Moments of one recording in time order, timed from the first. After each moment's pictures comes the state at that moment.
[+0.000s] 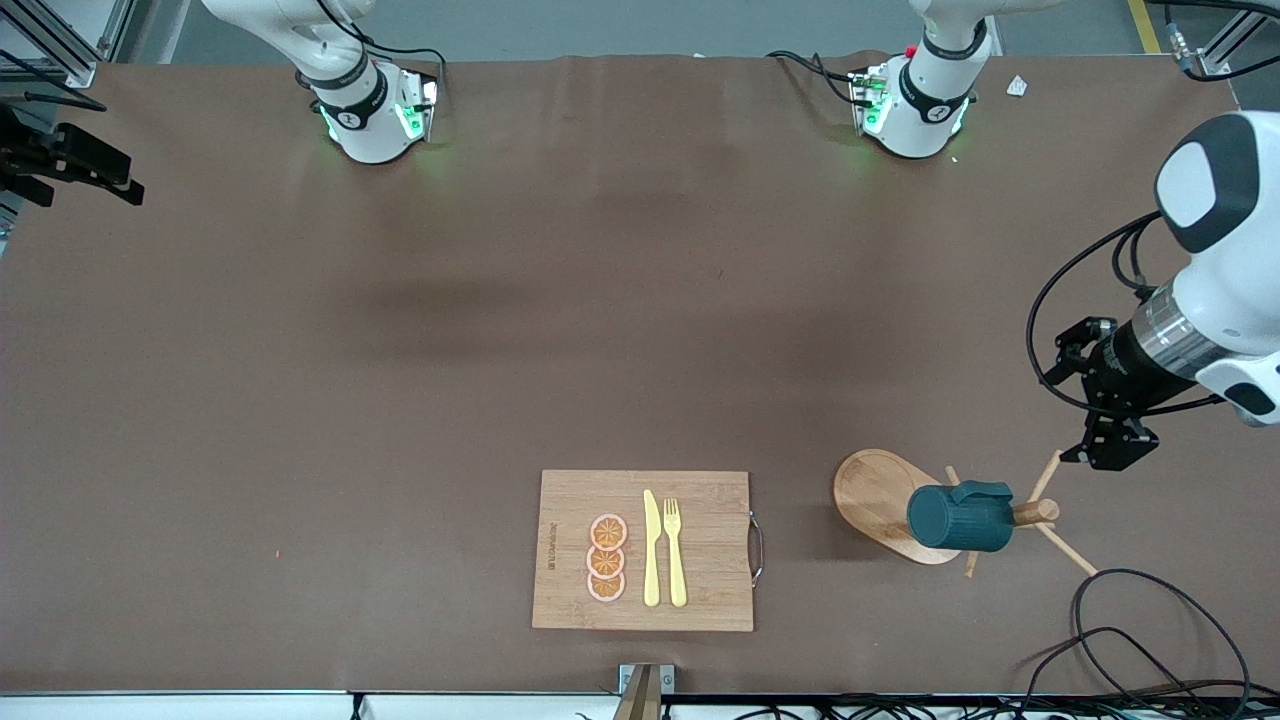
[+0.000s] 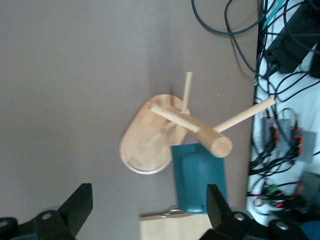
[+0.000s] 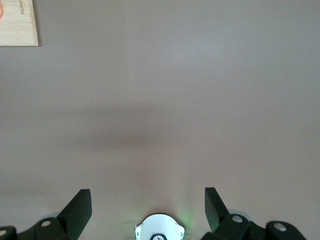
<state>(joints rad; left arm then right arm) 0.07 0.26 -0.18 -1.60 -0.03 2.07 -1.65 0.04 -0.08 -0.08 -1.53 0.01 1.34 -0.03</state>
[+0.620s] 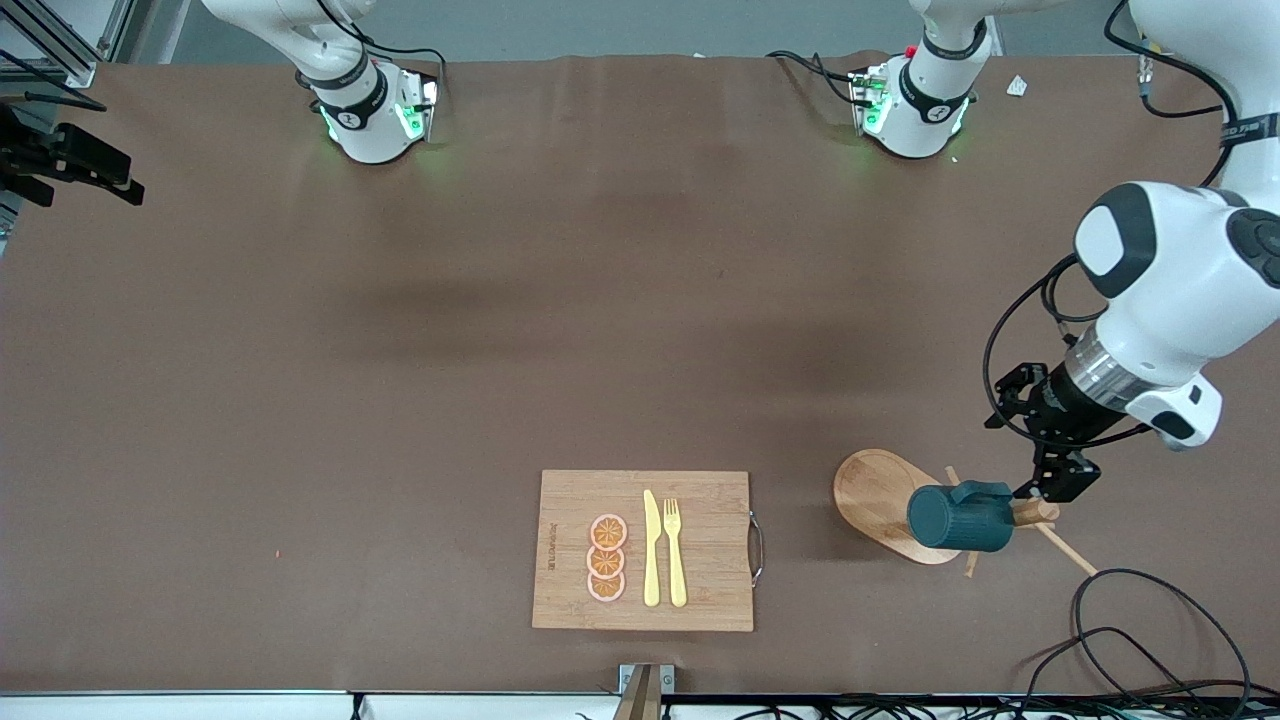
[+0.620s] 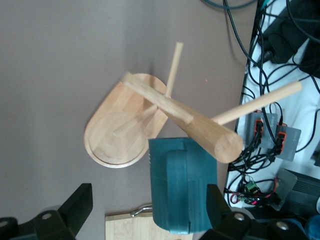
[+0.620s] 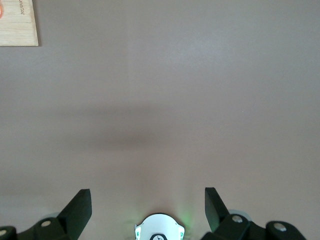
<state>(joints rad) 0.06 0.31 -0.21 -1.74 -0.07 2.37 -1.68 0.04 -0.08 -0.08 -1.53 0.01 1.34 -0.03</state>
